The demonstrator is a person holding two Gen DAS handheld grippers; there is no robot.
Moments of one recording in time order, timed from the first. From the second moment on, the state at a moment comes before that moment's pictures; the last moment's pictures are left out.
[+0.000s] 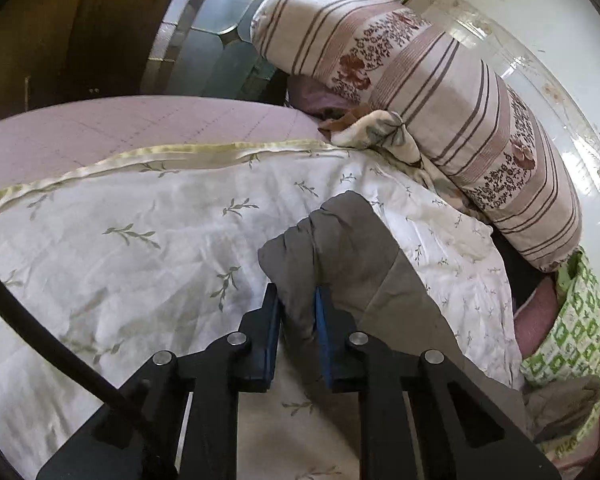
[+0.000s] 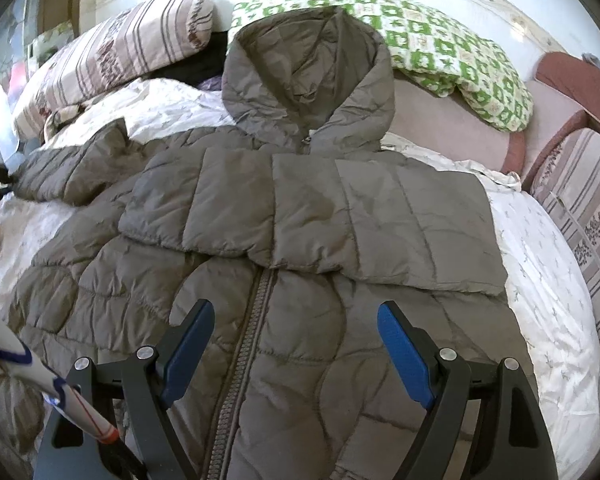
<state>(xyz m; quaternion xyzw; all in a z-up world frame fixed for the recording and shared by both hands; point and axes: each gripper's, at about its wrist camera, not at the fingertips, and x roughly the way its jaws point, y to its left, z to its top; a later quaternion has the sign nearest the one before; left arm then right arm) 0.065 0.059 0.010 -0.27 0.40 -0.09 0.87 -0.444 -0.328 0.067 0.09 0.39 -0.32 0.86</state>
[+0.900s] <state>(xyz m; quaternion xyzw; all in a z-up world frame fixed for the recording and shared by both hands) -0.258 -0.259 0.099 0.08 0.32 -0.50 0.80 -0.510 -0.389 0.103 0.19 0.29 -0.44 0.83</state>
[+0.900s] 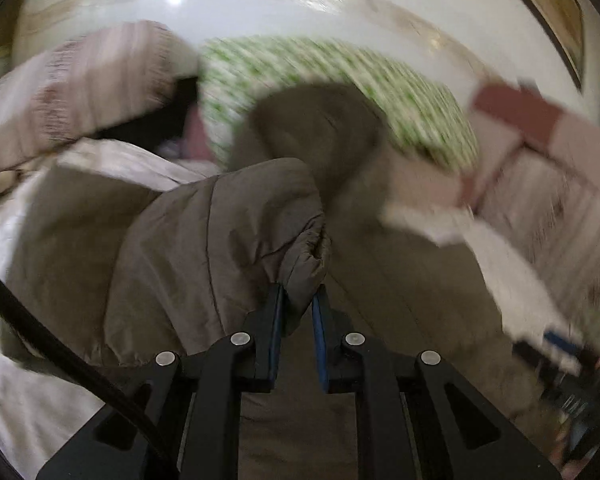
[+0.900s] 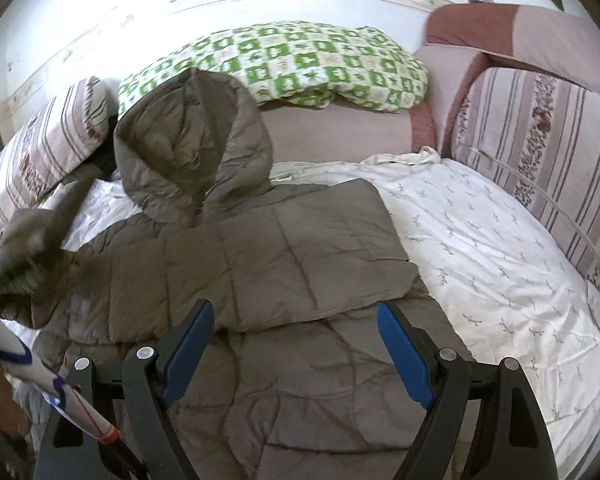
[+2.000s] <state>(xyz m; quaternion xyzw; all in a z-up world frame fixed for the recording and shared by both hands) -0.151 -0.121 0.109 -0.05 0.35 -0.25 0.90 -0.429 -0.393 0.053 0.49 0.29 -0.15 0.81</state>
